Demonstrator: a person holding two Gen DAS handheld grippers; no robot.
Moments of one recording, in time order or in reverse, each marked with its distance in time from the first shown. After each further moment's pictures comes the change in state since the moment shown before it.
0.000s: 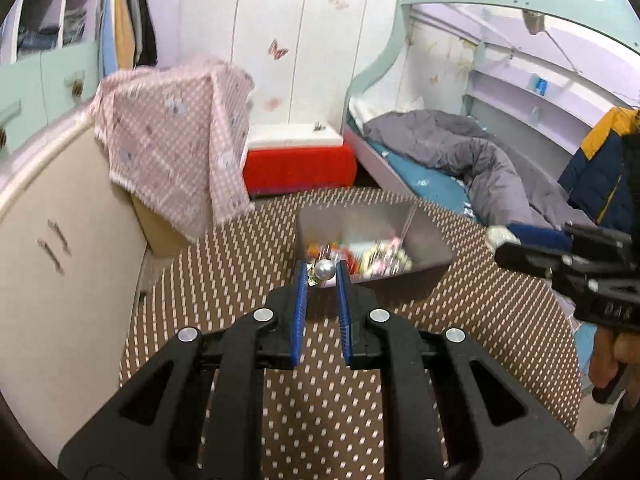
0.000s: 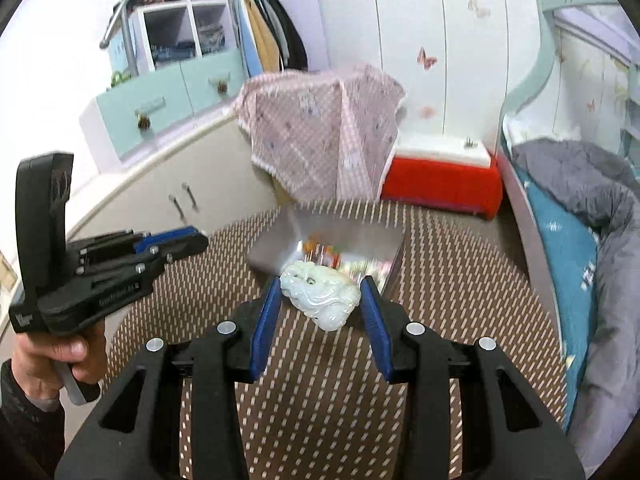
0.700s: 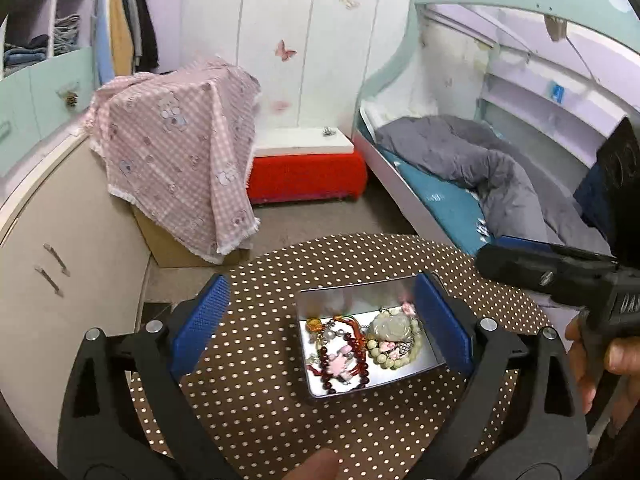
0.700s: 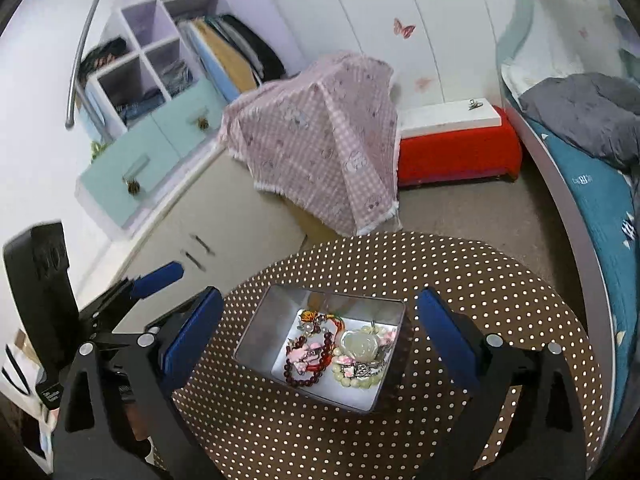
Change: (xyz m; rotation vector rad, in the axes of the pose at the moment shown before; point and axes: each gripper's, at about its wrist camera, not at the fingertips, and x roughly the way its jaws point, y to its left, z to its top) left arm 0.043 0.008 0.051 -0.039 0.024 0.052; right arm 0.047 -0.061 0.053 0.270 0.037 0.128
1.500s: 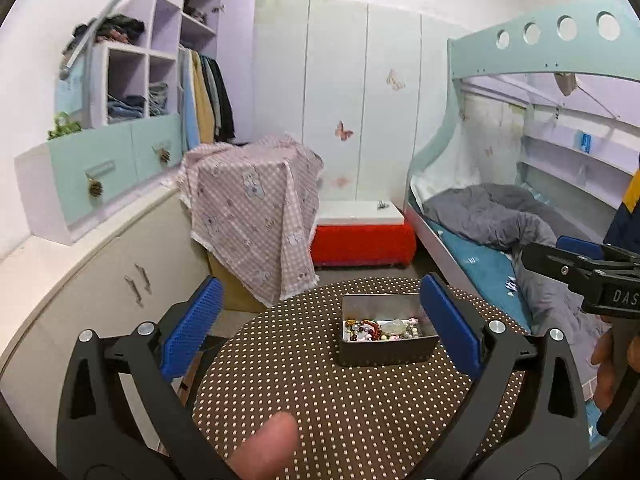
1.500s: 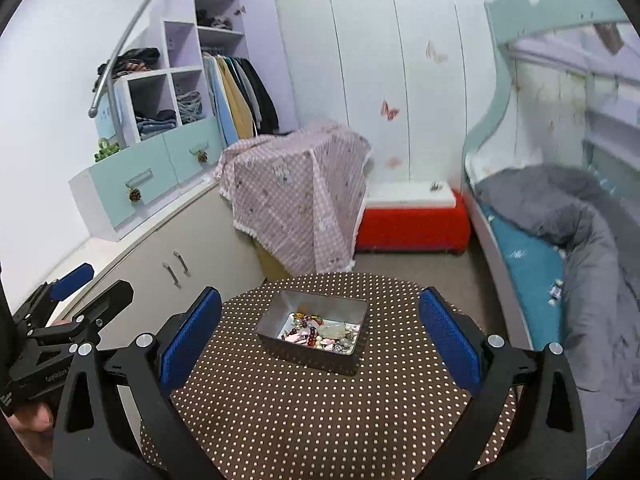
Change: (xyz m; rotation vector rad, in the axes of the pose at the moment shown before) left arm -0.179 -0.047 -0.039 -0.035 -0.295 0.237; right arm -0.145 0.087 -0.051 -0.203 -0.233 -0.204
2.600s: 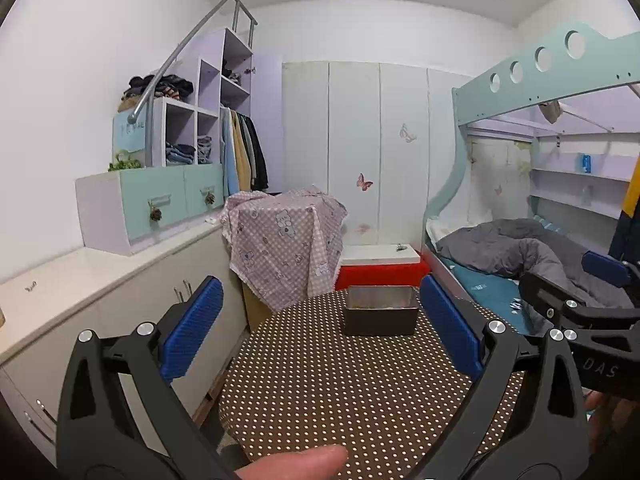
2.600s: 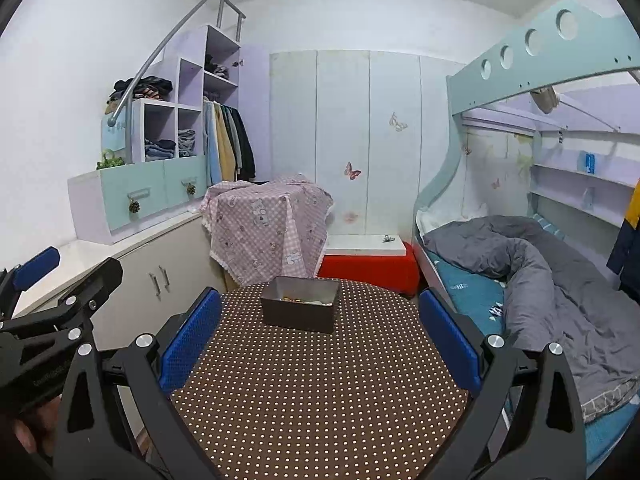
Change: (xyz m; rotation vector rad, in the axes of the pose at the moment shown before) left arm -0.160 -0.030 -0.074 -0.001 -0.203 0.109; right arm -0.140 0.064 -0.114 -0.063 -0.231 -0.184
